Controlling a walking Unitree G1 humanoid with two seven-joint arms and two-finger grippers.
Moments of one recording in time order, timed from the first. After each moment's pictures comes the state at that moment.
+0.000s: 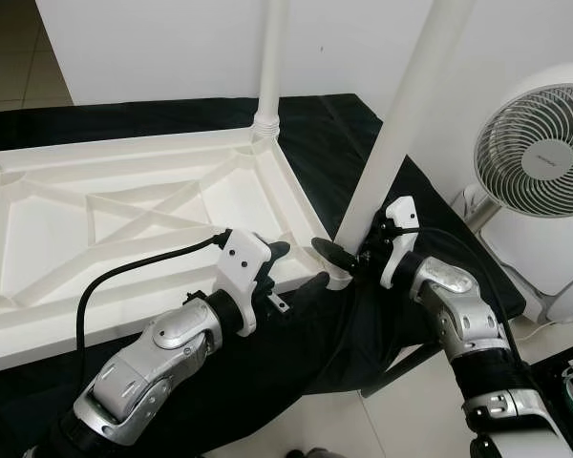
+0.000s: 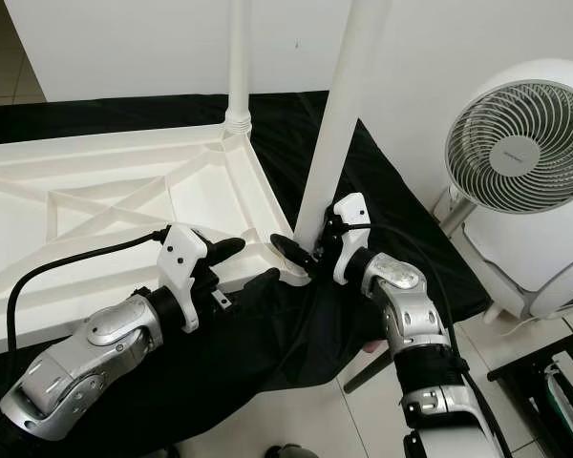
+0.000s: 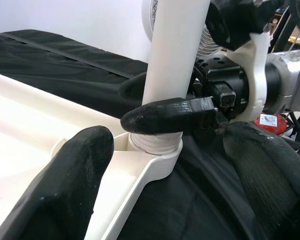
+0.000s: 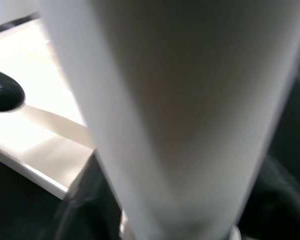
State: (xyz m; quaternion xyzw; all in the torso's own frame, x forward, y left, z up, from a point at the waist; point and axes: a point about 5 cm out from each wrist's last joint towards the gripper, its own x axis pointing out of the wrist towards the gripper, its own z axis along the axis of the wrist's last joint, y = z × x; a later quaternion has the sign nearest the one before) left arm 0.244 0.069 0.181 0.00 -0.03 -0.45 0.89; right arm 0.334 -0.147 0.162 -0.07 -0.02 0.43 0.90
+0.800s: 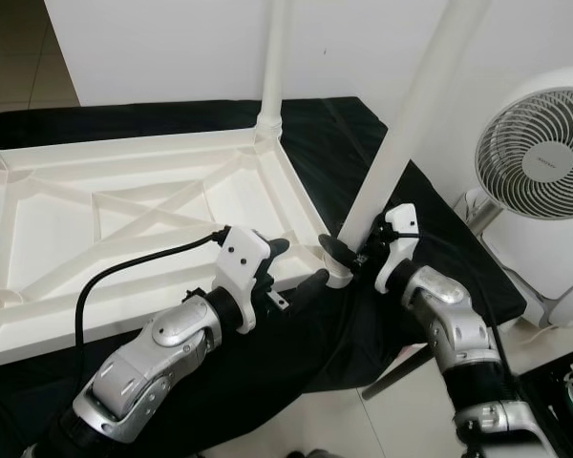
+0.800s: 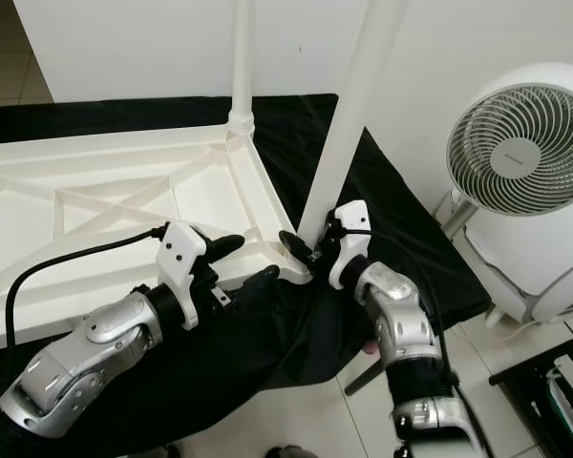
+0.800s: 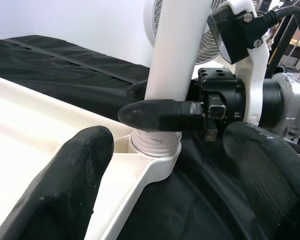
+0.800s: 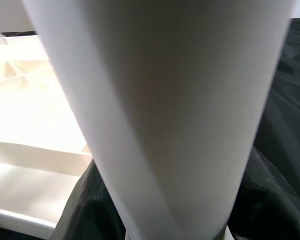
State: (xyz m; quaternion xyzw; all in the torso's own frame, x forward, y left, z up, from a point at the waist) left arm 0.245 0.068 0.184 0.00 -0.03 -0.45 0.89; right arm 0.321 -0.138 0.156 -0.02 -0.04 0.28 0.96
